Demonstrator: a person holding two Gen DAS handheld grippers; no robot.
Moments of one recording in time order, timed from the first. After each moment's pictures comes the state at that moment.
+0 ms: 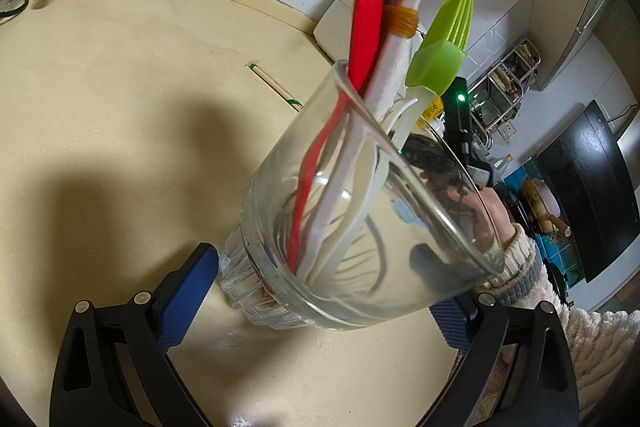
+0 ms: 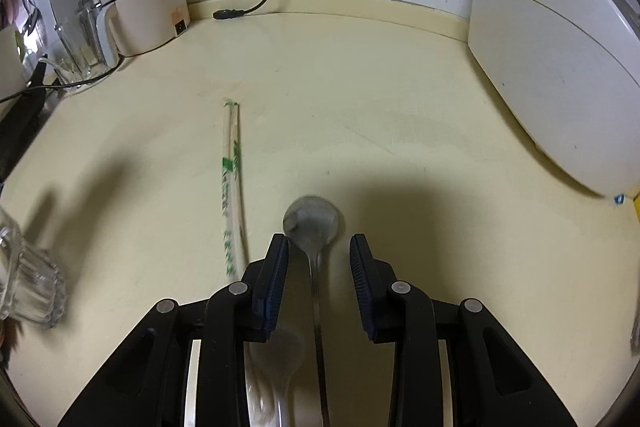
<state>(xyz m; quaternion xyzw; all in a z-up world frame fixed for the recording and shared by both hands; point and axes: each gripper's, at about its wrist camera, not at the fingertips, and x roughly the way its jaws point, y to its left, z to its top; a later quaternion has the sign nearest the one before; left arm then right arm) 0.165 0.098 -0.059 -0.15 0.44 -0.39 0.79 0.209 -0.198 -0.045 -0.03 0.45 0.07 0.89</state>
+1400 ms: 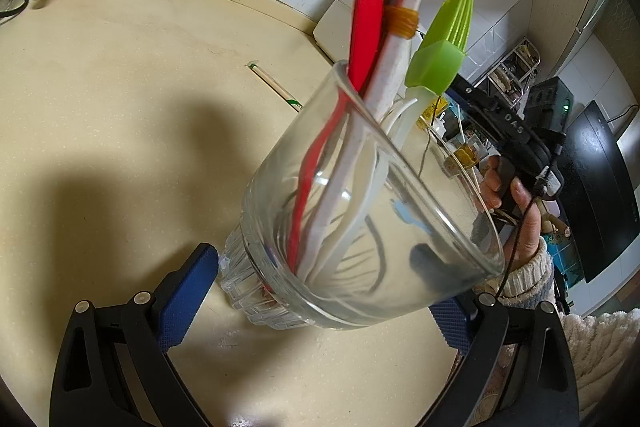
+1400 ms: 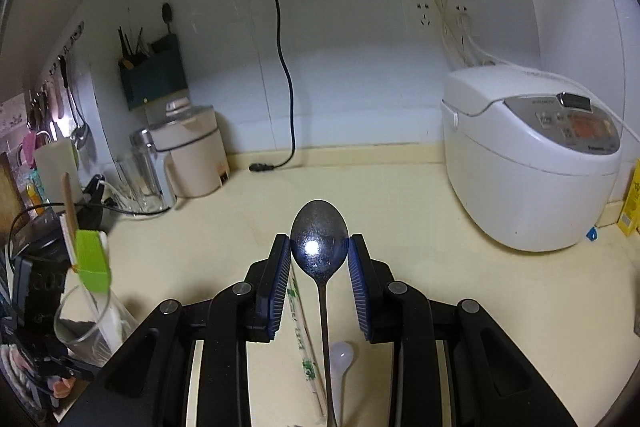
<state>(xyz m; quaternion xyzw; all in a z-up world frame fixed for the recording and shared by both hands) 0.165 0.098 -0.059 -0.15 0.44 -0.39 0.79 0.130 -0.212 0.056 0.06 0.22 0.09 0.97</state>
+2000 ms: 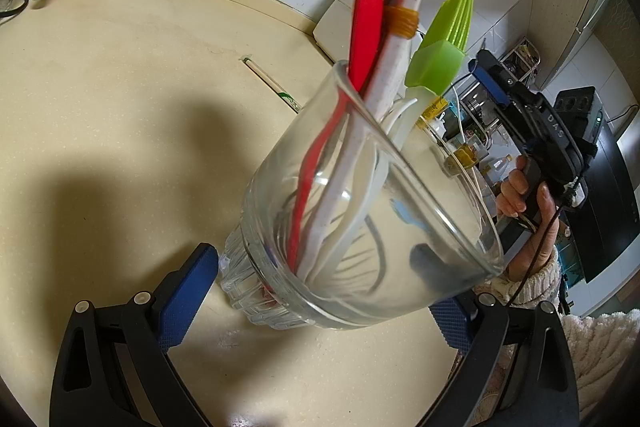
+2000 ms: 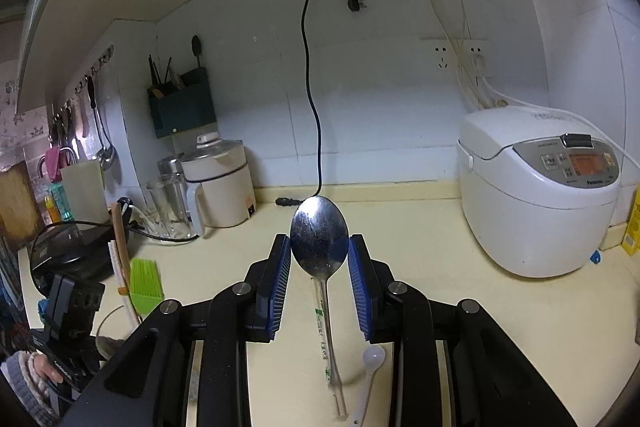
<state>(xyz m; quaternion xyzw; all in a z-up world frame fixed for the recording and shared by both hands) 0.165 0.098 -0.059 -0.15 0.44 -0.39 0.79 0.100 -0.196 0.082 0.06 0.16 0.11 0.98</state>
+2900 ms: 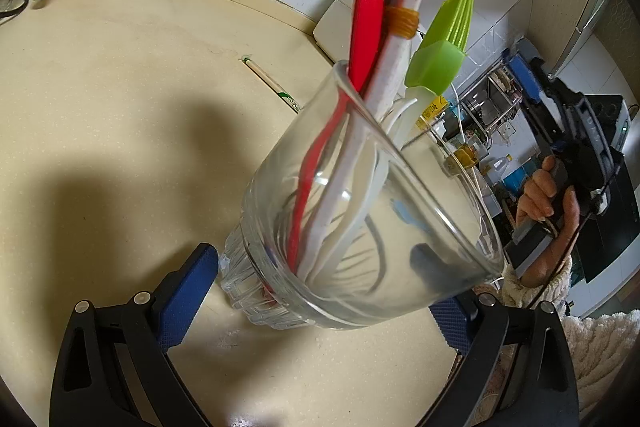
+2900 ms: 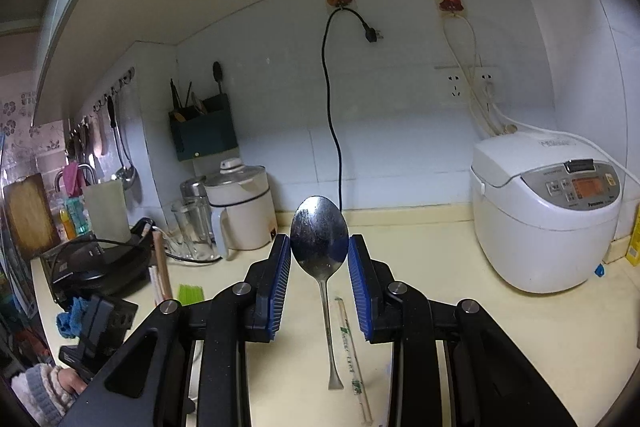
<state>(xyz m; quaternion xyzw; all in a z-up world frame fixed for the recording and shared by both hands) 0.165 0.098 -0.059 -0.15 0.44 -0.39 0.79 0.075 -0.185 0.108 0.07 0.12 0.14 0.98</state>
